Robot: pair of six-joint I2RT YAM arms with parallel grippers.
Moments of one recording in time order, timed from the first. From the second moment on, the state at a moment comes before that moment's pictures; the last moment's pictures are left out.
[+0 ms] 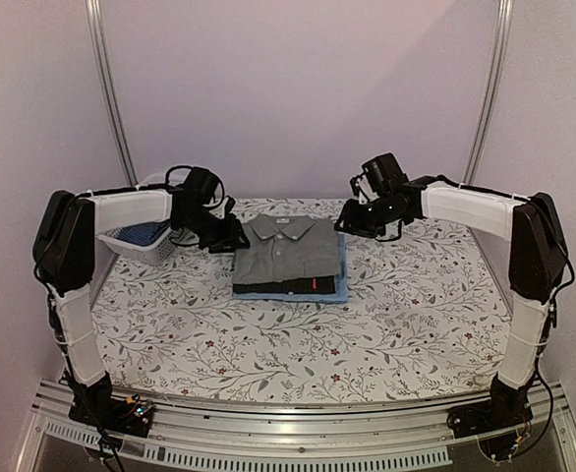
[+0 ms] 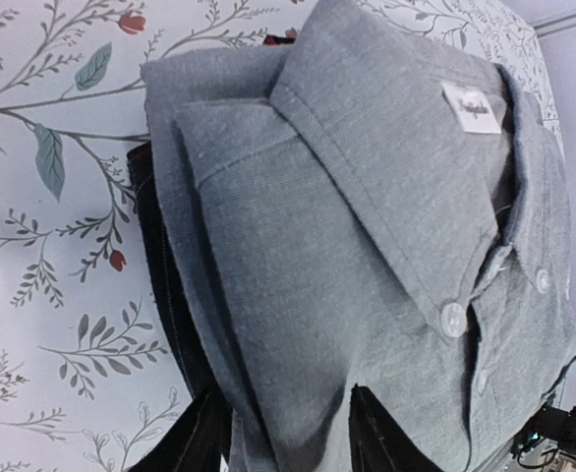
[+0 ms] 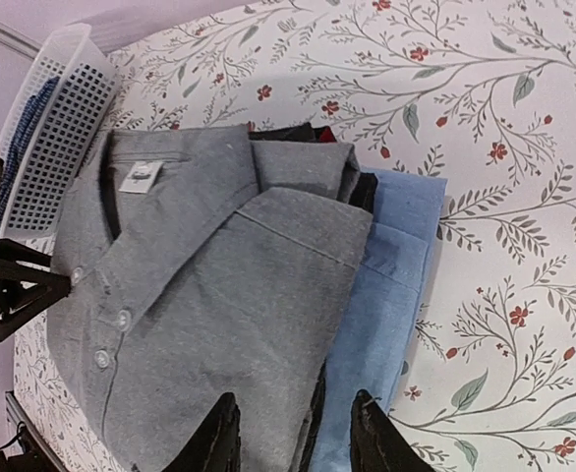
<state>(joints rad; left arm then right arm) -0.42 1.98 1.49 -0.52 0.34 -0.45 0.57 1.94 1.57 -0.45 -0.16 0.52</state>
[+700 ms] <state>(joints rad) -0.42 1.90 1.44 -0.52 0.28 -0.45 0.74 1.96 1.42 -0.35 -0.18 0.58</state>
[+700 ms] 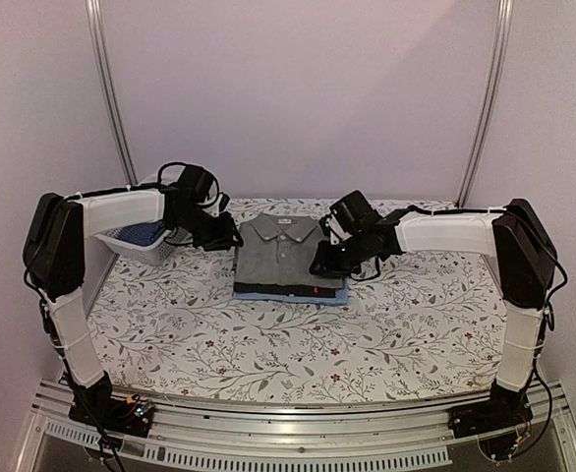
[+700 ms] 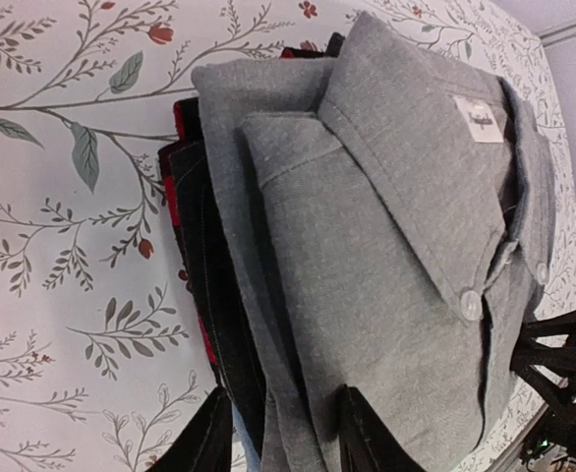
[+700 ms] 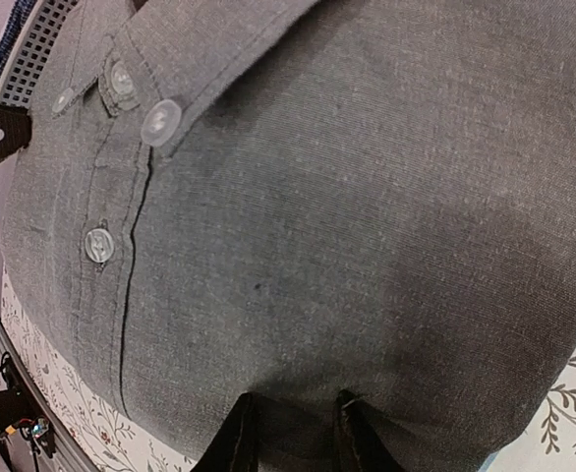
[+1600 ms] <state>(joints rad) -0.41 1.37 1.09 -0.49 0.11 -0.51 1.02 2.04 1.73 -0.35 -0.13 0.55</state>
